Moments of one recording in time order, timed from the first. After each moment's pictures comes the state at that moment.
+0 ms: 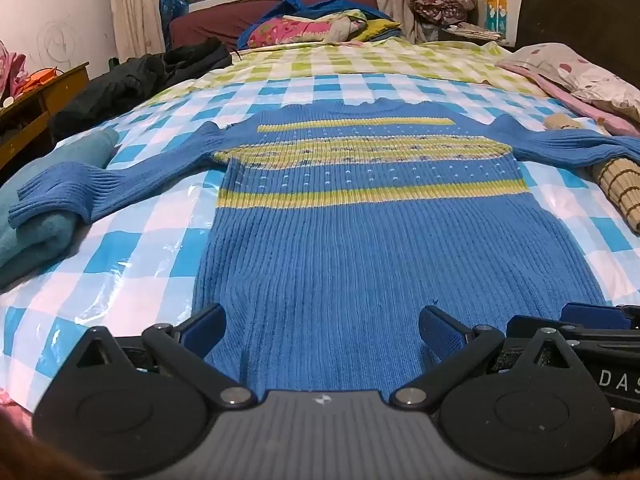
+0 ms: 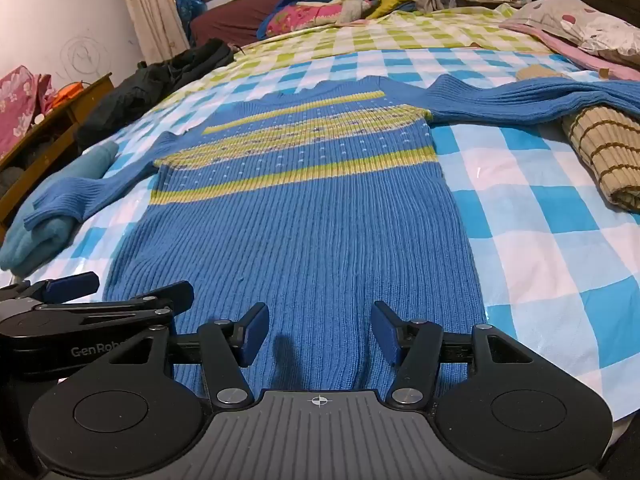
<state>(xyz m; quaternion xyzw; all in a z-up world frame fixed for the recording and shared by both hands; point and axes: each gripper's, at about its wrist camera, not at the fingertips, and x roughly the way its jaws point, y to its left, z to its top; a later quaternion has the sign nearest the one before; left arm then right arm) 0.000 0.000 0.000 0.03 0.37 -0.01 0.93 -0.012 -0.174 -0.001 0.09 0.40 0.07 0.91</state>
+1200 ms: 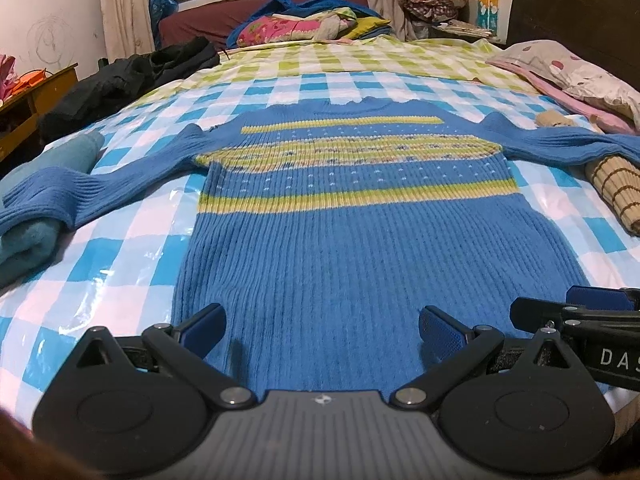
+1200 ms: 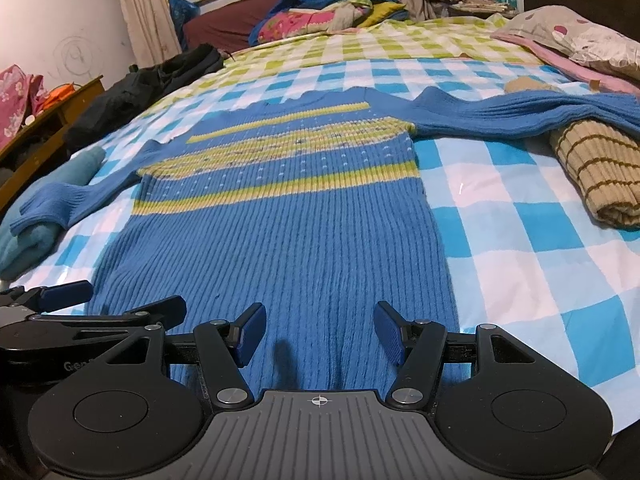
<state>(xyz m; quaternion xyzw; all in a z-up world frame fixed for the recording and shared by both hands) 0.010 -0.010 0.000 0.03 0.38 -0.03 0.92 -0.003 -0.183 0.004 0.07 0.39 0.05 0.92</state>
